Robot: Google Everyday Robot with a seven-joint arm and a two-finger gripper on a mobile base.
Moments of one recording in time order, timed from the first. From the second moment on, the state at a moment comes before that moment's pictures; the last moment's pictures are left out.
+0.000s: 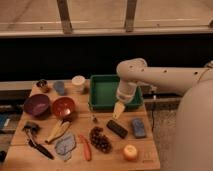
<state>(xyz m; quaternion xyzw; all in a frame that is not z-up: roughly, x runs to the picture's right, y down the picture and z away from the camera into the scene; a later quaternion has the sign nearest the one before) 0.083 0.113 0.759 -0.40 0.06 0.26 0.88</state>
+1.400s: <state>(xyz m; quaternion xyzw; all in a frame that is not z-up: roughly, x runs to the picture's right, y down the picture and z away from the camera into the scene) 0.126 0.179 0.795 -0.44 0.13 0.33 0.83</state>
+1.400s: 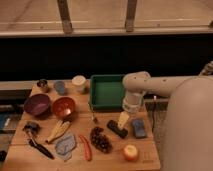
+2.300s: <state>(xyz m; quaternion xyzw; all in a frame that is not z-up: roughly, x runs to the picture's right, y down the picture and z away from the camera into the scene) 0.099 0.189 0.809 -0.44 0.17 0.26 0.84</state>
